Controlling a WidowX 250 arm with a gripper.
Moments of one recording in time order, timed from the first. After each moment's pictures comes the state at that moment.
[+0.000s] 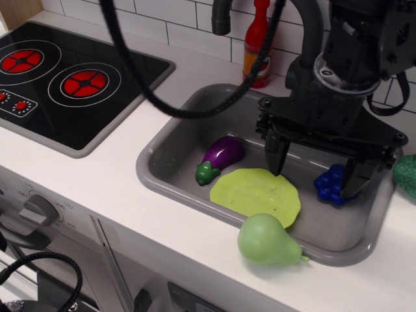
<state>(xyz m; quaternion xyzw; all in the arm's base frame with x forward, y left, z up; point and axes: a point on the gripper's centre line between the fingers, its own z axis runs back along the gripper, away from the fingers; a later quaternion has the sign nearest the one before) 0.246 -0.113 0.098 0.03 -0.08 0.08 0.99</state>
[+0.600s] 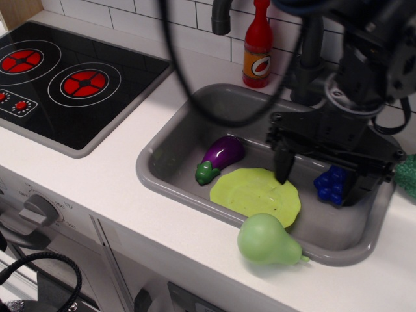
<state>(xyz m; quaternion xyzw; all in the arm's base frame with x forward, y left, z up) 0.266 -0.111 0.070 0.05 -0.07 0.10 0.99</state>
